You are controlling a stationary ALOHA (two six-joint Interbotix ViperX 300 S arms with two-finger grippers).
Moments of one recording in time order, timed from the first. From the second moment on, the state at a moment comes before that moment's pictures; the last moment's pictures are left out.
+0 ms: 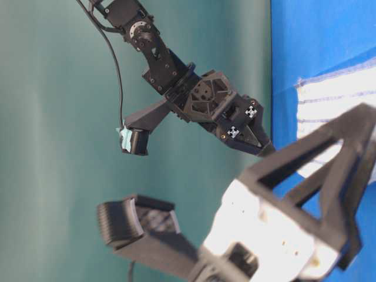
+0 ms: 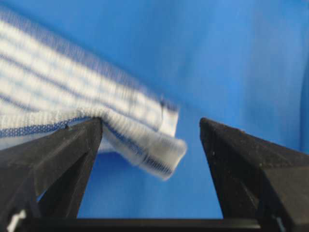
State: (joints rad) left arm -0.20 0.15 0.67 -0.27 -0.33 -0.45; right arm -0.41 0.21 0.43 -0.04 0.07 0.02
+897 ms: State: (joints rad) left arm 0.07 -0.30 0.85 -0.25 -0.10 -0.05; right arm -0.38 -0.25 0.74 -0.02 0.15 0.13
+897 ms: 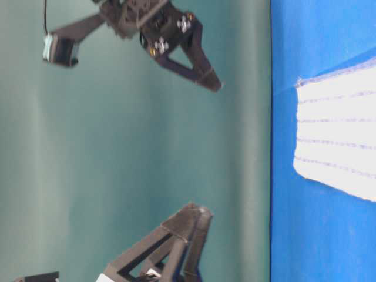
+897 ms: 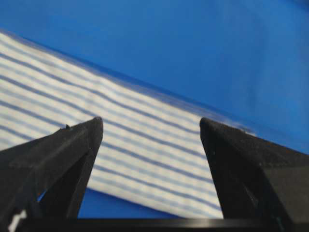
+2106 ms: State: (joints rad) left arm 0.42 0.09 0.68 -0.25 -0.26 0.22; right arm -0.52 0.02 0.70 0.02 0.04 0.19
